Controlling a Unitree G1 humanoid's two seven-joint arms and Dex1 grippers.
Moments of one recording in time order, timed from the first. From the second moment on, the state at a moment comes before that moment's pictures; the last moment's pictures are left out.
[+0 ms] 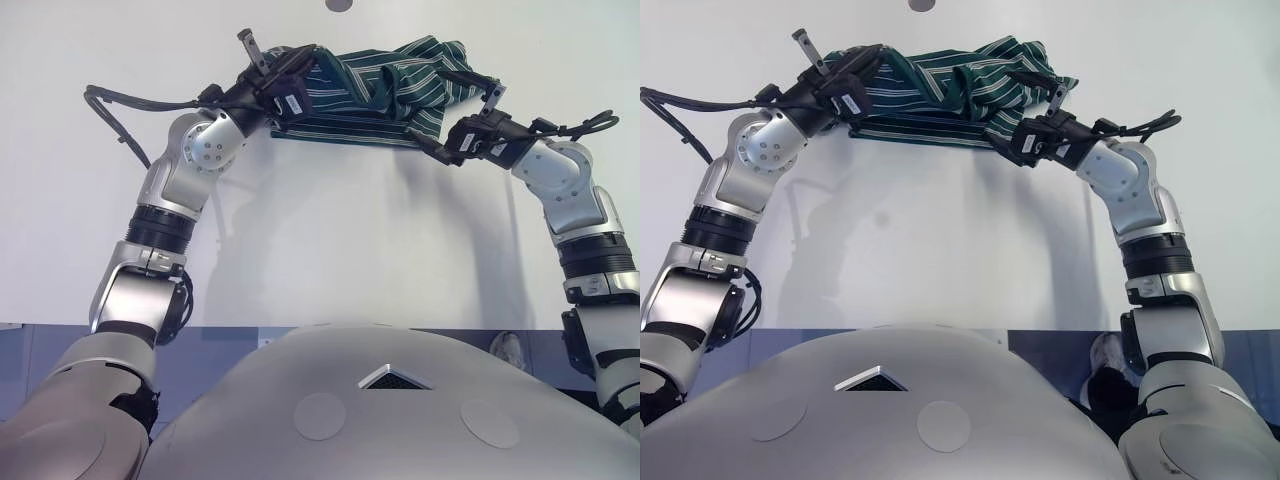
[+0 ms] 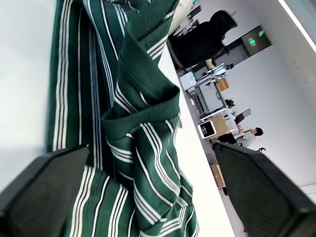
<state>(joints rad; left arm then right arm) -0.38 0.43 -0.28 0.28 0.43 -0.42 -0.30 -0.24 -0.60 0.22 0.35 -0.28 -0.60 0.53</state>
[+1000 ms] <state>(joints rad) -0.28 0.47 -0.49 0.15 0.43 -0.55 -0.52 -0.84 -0.61 0.33 0.67 -0.05 -0.37 1.24</state>
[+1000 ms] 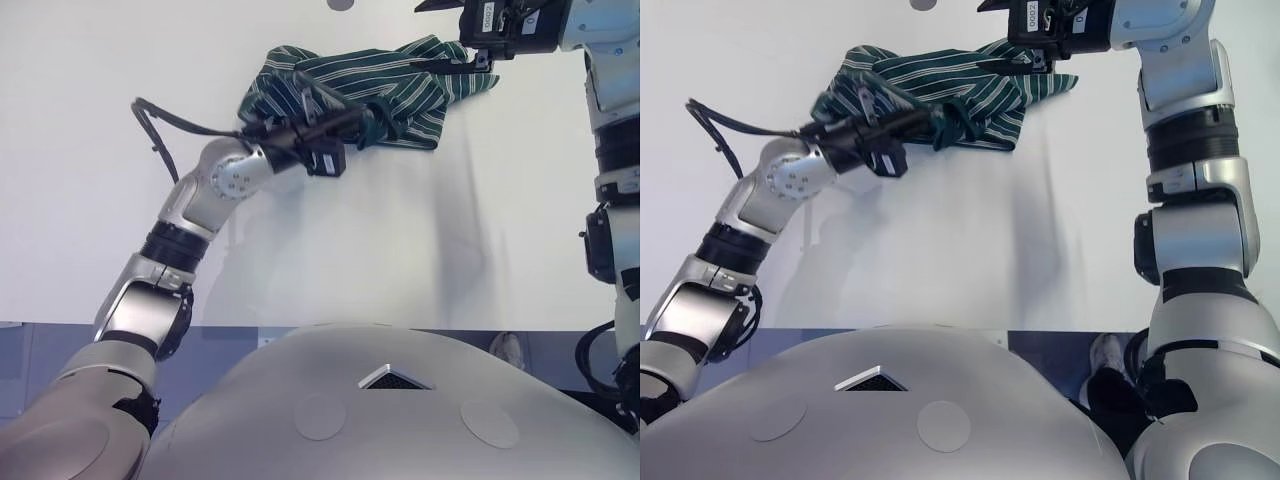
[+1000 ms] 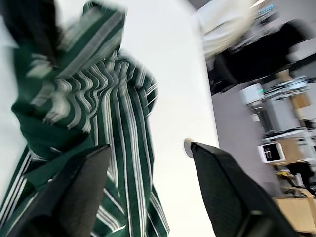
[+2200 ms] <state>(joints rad) -0.25 0.42 -0.54 0.16 0.49 -0.51 -0.54 -1.06 -0.37 0.41 1.24 -0.33 -0.62 1.21</state>
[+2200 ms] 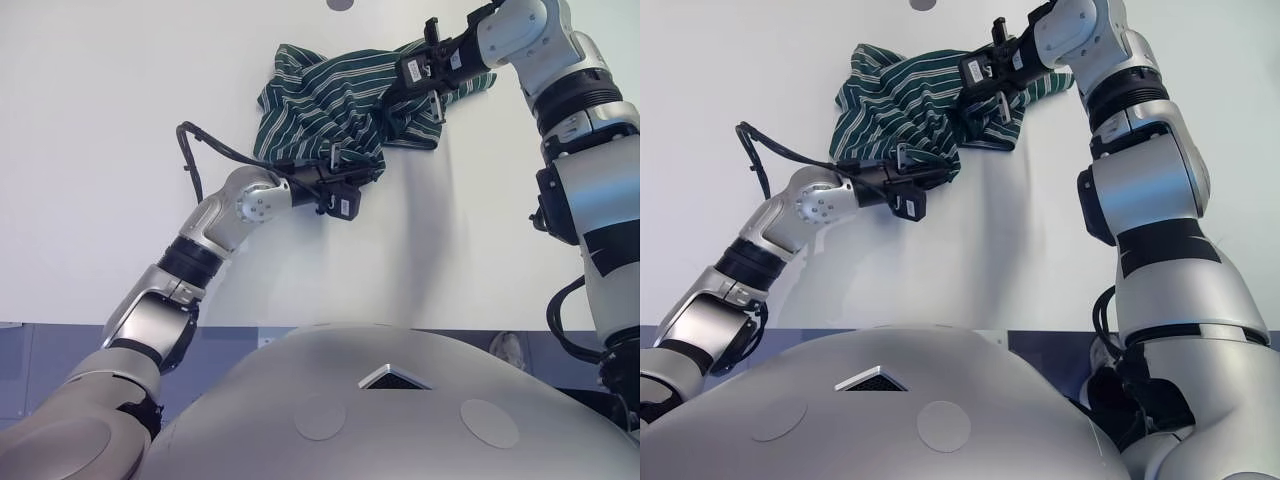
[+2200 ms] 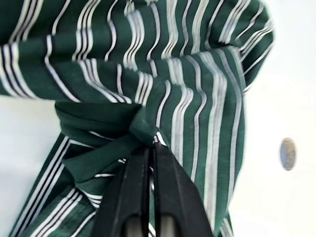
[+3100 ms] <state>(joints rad) -0.48 0.45 -0.64 0.30 0.56 -0.30 -0.72 -0.43 -0.66 0.43 0.50 -0.09 -0.57 1.23</state>
